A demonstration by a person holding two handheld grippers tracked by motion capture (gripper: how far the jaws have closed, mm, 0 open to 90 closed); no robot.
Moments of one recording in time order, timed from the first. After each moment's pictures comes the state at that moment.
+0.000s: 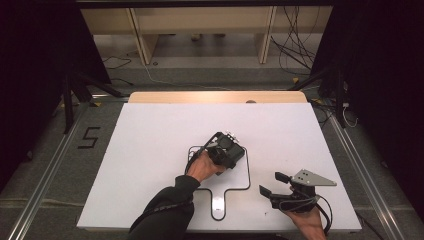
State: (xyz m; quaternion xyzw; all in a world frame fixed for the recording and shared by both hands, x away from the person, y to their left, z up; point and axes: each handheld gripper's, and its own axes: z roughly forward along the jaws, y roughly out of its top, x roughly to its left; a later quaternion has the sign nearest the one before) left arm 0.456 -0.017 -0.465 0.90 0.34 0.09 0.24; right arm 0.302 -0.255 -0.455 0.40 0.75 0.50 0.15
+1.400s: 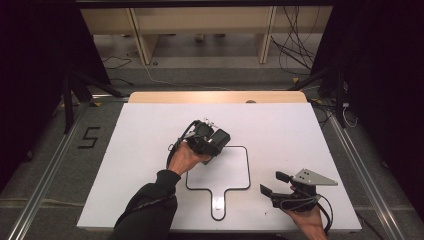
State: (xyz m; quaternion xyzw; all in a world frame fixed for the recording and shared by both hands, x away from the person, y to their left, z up) left arm 0.470 0.043 -0.426 0.86 0.39 0.10 0.31; right arm 0.304 -0.257 -0.455 0.41 0.75 0.50 0.15
